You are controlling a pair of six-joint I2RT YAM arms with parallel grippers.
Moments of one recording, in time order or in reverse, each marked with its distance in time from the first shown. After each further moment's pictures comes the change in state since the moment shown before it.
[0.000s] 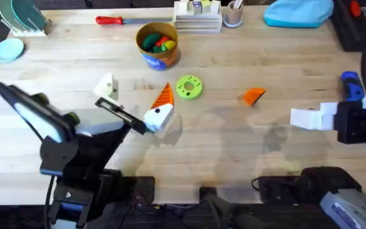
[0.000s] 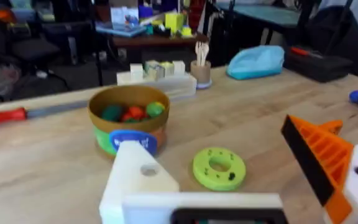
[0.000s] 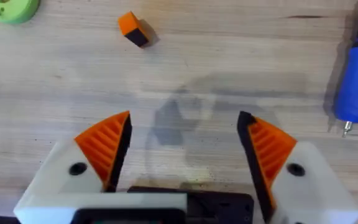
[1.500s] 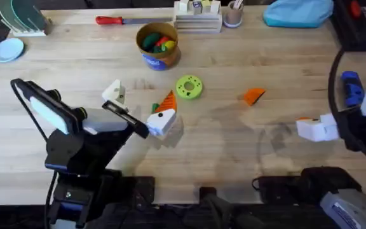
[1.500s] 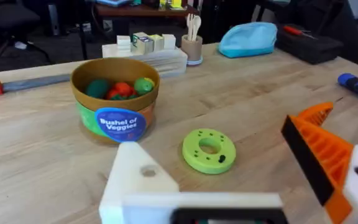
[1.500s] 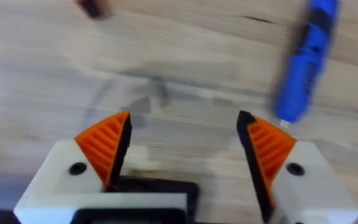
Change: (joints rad) left arm 0.000 0.005 0.000 -0.106 0.043 -0.014; right arm 0.000 0.000 0.000 -0.032 0.149 -0.231
